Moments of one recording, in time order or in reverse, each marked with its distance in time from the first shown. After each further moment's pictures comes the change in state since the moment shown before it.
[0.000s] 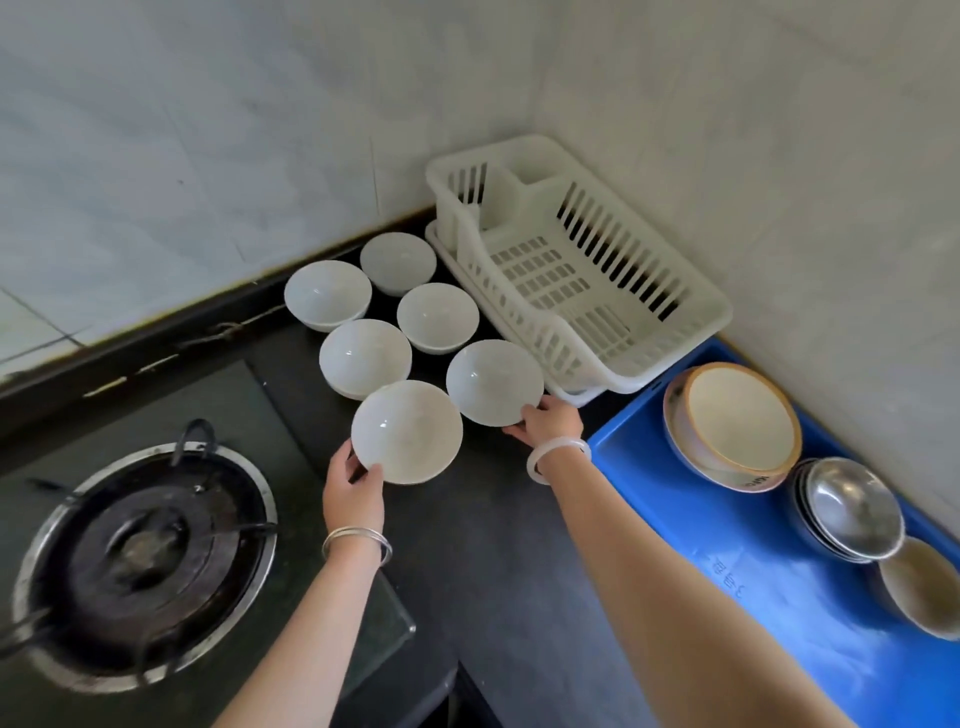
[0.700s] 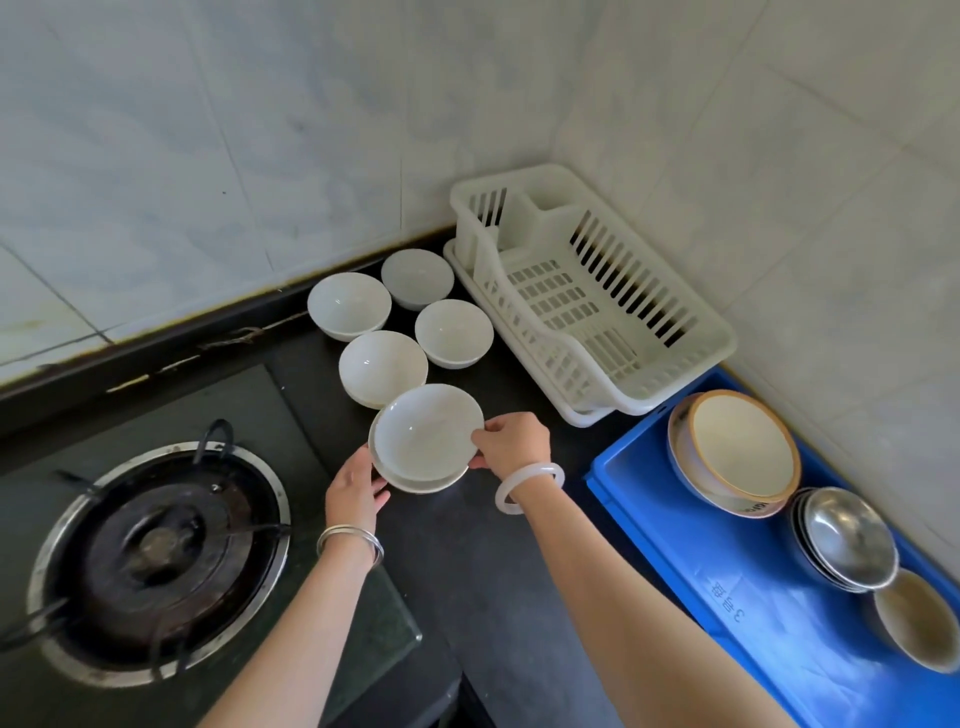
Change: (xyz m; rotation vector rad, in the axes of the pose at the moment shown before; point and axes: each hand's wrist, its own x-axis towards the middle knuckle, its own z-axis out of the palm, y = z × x) left_hand 0.014 0.008 -0.013 -0.282 -0.113 -0.184; right_hand -0.078 -0.024 0.036 -0.486 -0.162 -0.148
